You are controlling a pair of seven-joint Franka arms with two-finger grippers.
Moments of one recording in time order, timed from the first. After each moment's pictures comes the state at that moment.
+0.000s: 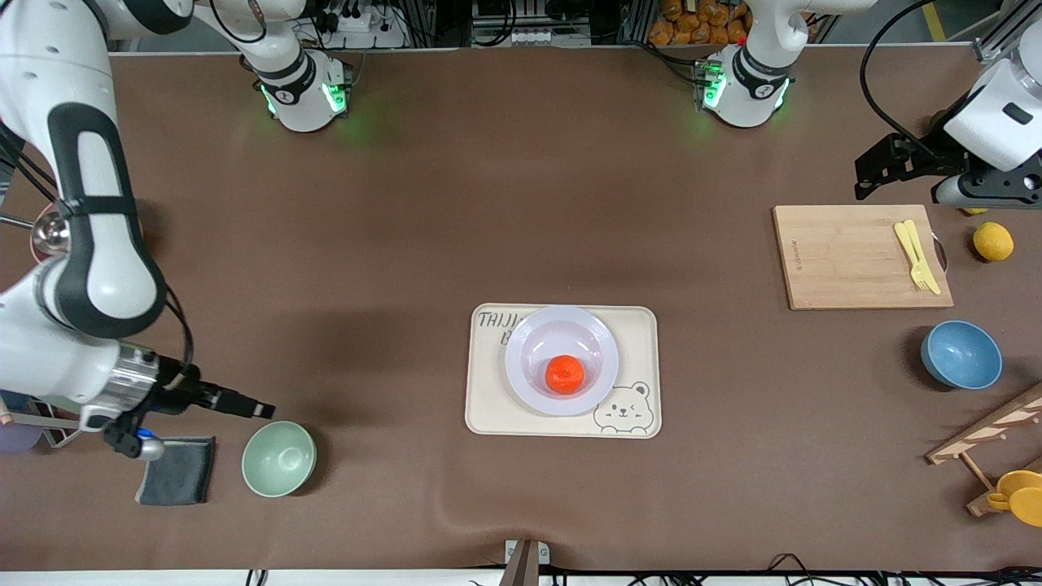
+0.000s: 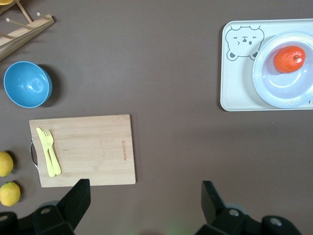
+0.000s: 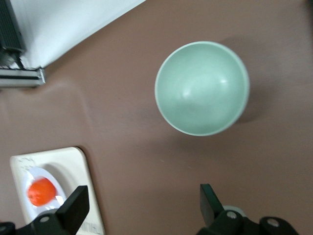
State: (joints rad) left arm -0.15 -0.05 0.02 -1.58 0.00 1.52 -0.07; right arm -0.12 0.60 0.12 -1.38 0.41 2.01 0.04
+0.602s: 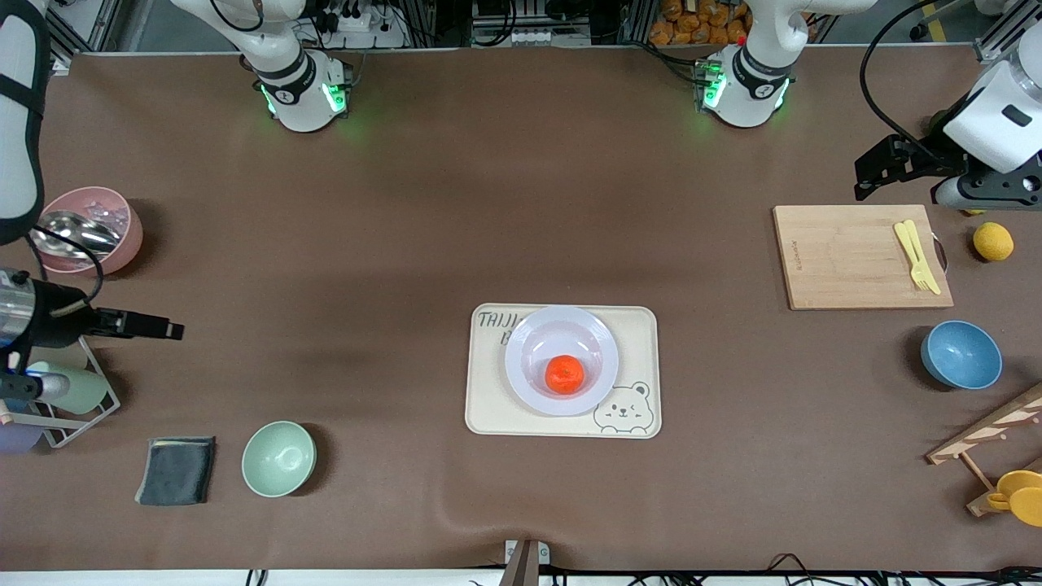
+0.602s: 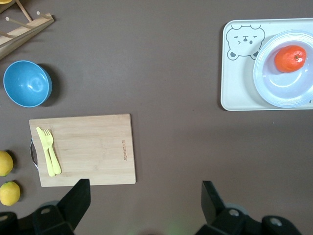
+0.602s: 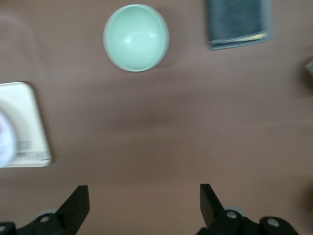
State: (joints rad) left arm -0.15 -0.05 0.03 -1.59 0.00 1.52 -0.07; right arm -0.12 0.47 0.10 -1.15 0.08 1.49 0.09
